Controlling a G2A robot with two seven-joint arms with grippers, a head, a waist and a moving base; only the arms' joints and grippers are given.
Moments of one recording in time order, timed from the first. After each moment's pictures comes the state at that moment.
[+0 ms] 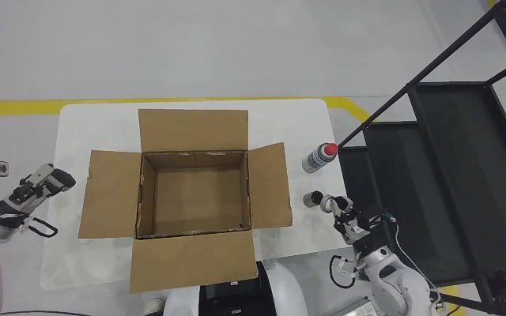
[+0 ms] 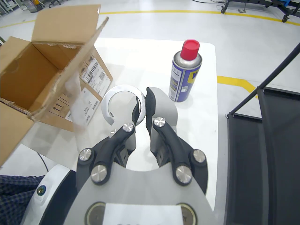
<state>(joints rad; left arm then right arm) 1.42 -0.89 -1.86 -1.24 -0.55 -0.55 -1.16 -2.11 -1.44 1.80 -1.94 -1.30 -0.50 -0.11</state>
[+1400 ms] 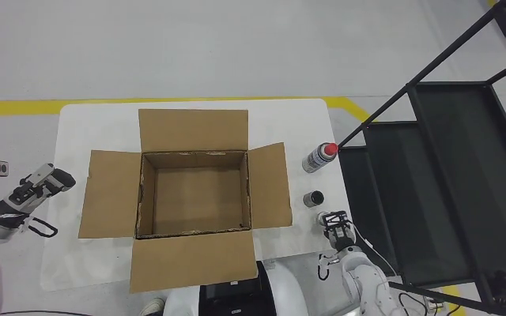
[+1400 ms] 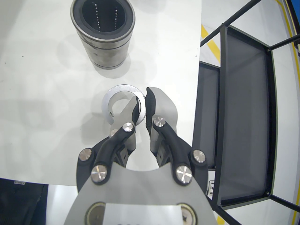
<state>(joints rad) 1.42 -0.89 -1.86 -1.24 -0.55 -0.55 -1.16 -1.89 -1.42 1.64 -1.51 -1.64 -0.07 -0.03</state>
